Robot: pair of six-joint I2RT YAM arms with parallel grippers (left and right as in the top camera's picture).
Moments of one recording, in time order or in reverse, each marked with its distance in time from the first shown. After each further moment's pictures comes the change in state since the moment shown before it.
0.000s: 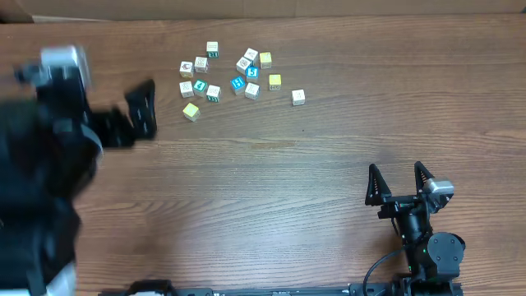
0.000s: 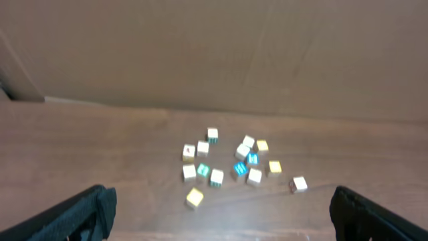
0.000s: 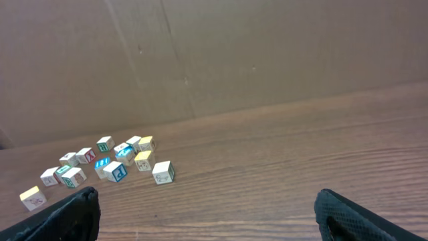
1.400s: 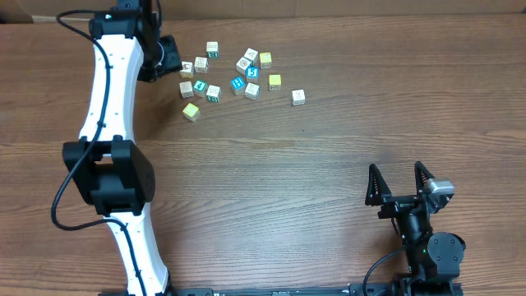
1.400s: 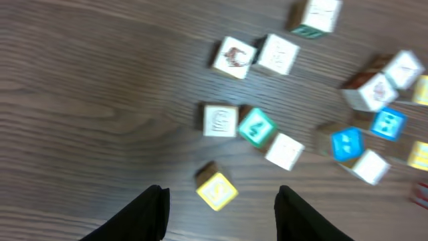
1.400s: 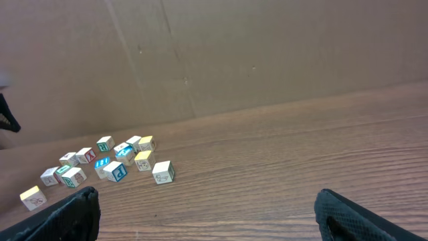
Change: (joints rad) left arm -0.015 1.067 0.414 -0.148 -0.070 -0.187; right arm 0.000 0.000 0.000 0.000 0.000 0.000
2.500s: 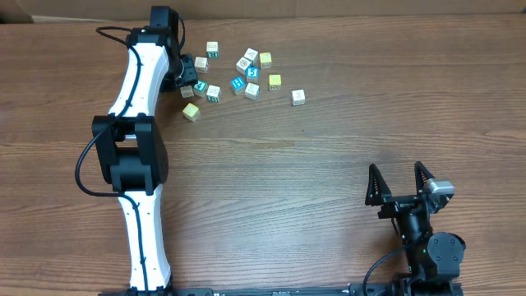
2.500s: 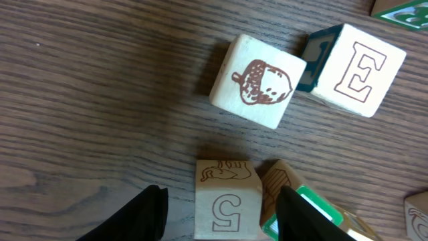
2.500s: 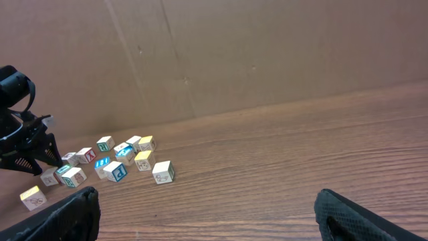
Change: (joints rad) left arm -0.032 0.233 0.000 0.155 -0.059 0.005; right arm 0.000 0.000 0.000 0.000 0.000 0.000
